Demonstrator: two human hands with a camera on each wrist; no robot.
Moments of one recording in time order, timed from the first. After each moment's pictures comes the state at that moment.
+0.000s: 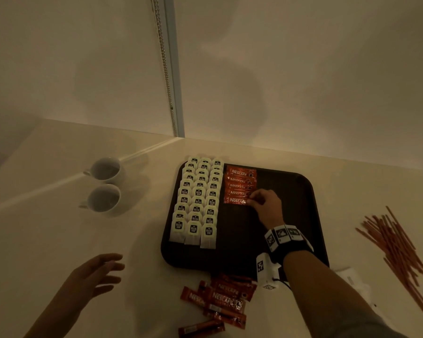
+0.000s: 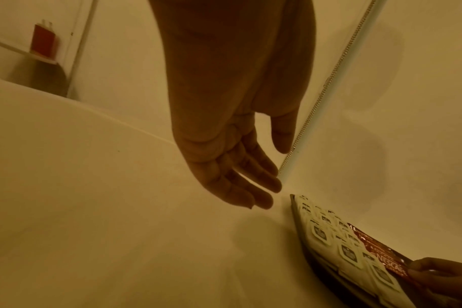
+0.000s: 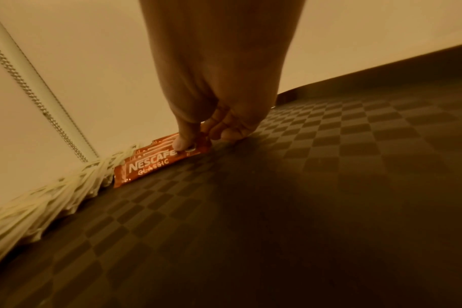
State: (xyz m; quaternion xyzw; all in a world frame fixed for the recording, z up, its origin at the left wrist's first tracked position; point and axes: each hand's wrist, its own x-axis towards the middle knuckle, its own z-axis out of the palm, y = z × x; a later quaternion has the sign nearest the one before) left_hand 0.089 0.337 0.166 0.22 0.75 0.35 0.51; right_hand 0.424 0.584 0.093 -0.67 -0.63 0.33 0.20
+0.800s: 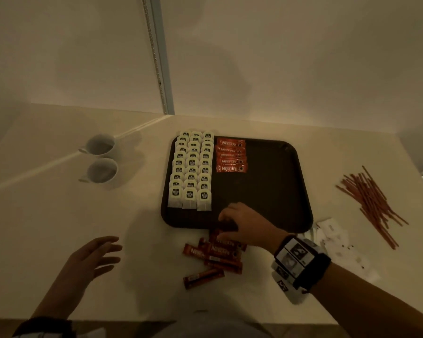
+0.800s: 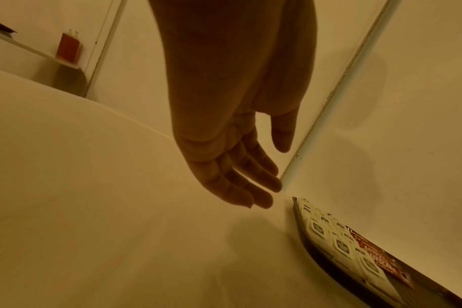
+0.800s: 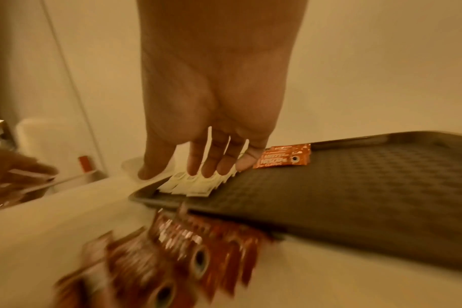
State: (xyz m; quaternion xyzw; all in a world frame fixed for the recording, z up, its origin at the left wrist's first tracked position) left_hand 0.089 0.290 0.164 0.26 0.73 0.38 0.51; right_hand 0.413 0.442 0.154 -0.44 -0.84 0.31 -0.08
